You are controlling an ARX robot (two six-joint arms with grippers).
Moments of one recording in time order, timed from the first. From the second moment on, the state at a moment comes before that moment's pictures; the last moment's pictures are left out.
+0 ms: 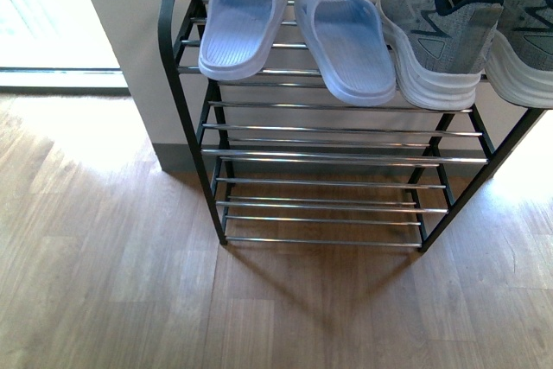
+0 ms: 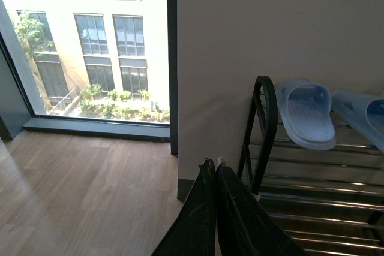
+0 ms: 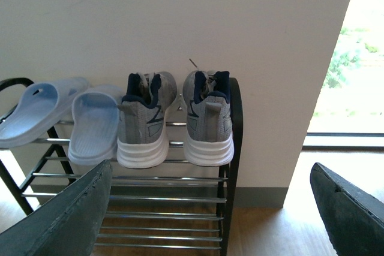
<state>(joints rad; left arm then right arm) 0.00 0.02 0.02 0.00 0.00 -0.01 0.00 0.00 0.02 0.00 0.00 0.00</state>
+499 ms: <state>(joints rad) 0.00 0.02 0.02 0.00 0.00 -0.01 0.00 0.00 0.02 0.00 0.00 0.00</state>
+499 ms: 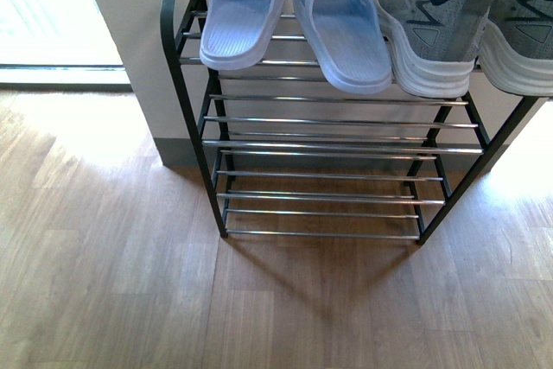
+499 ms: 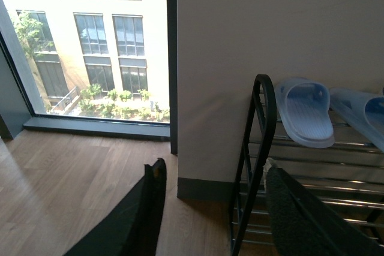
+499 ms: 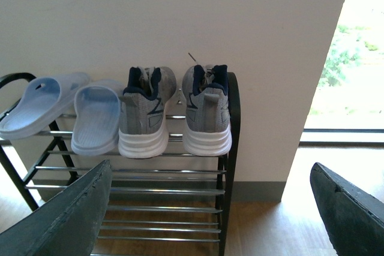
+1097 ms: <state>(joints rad) 0.00 0.02 0.02 0.00 0.00 -0.01 0.00 0.00 0.02 0.00 0.00 0.00</state>
